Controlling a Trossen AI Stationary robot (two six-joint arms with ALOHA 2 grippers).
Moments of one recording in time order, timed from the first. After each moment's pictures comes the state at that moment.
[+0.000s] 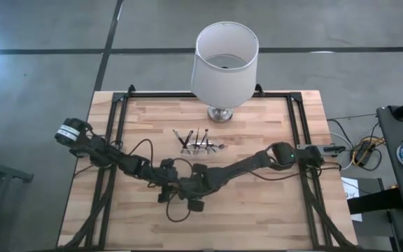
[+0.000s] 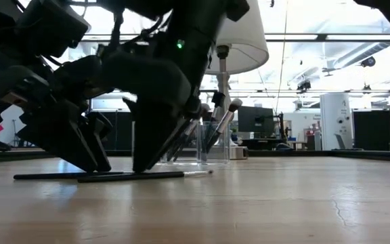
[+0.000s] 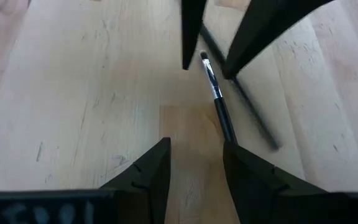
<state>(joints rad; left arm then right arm) -0.36 1.56 0.45 0.35 -0.08 -0.37 0.28 2.39 1.94 -0.77 0.18 0.39</state>
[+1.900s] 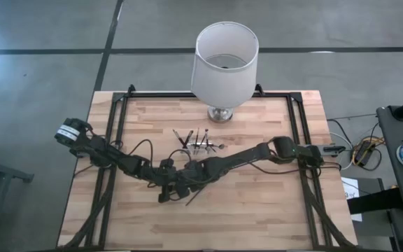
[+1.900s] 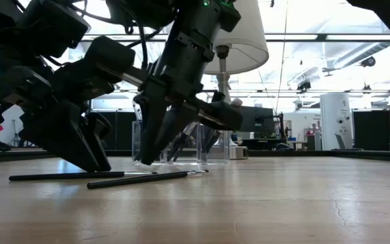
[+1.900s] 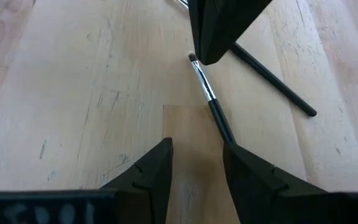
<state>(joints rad) -0.35 1.56 0.45 0.35 -0.09 -0.38 0.21 2.34 1.90 -0.75 -0.02 1.33</state>
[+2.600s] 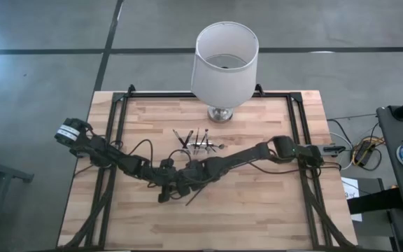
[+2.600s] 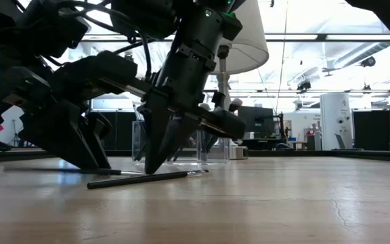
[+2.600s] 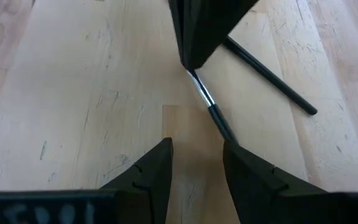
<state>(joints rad) -0.35 1.56 0.45 0.35 -0.09 -0.37 0.20 2.34 1.86 -0.71 -0.01 1.35</state>
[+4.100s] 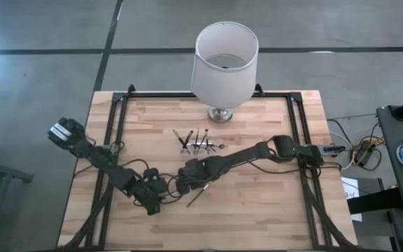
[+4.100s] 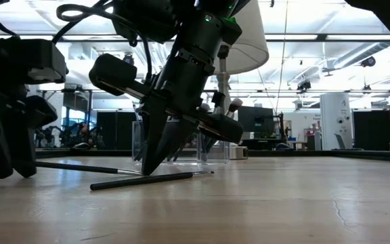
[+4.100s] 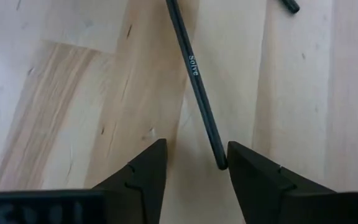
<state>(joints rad) -0.64 1.47 0.61 -0.20 -0.27 -0.79 0.19 2.34 1.83 -0.67 0.00 1.35</state>
